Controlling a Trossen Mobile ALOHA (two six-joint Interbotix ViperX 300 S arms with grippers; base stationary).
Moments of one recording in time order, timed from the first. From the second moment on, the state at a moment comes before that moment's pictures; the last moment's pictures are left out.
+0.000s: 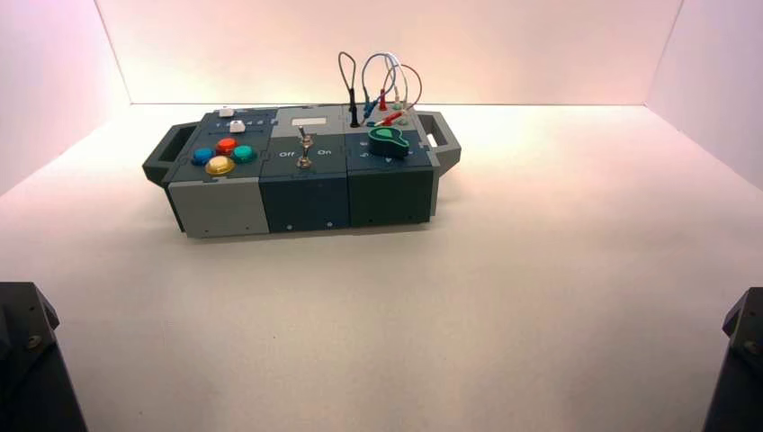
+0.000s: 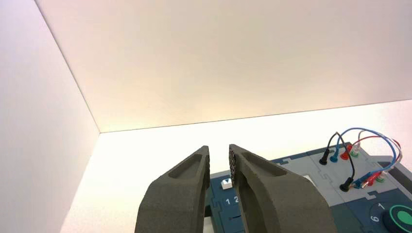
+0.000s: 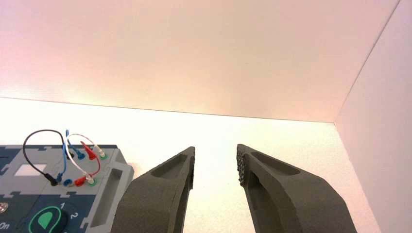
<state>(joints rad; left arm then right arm) -0.12 -0.75 1.19 -0.22 -0.15 0.26 0.12 -0.72 1.11 0.11 -0.06 -0.10</state>
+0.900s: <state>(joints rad) -0.12 -0.78 1.18 -0.23 -0.09 0.24 0.14 -0.73 1.08 0.12 0.08 -0.10</state>
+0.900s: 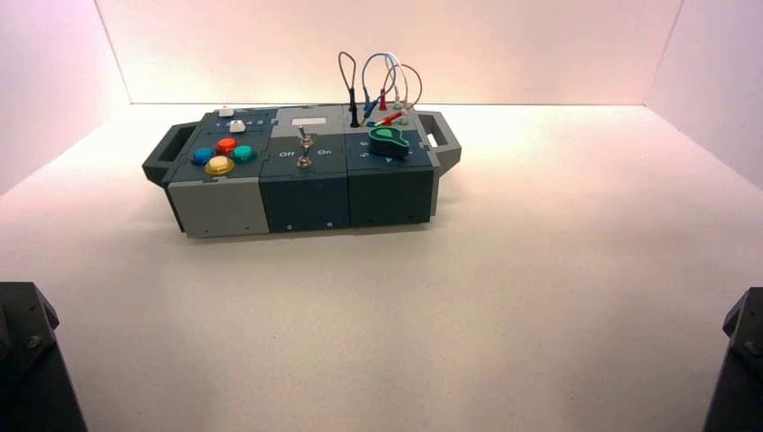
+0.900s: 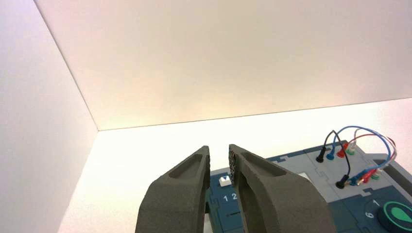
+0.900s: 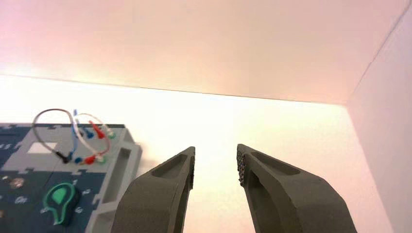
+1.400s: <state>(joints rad) -0.21 -0.74 1.10 -0.23 0.14 0.22 0.21 -0.72 1.02 0.12 0.23 -0.10</state>
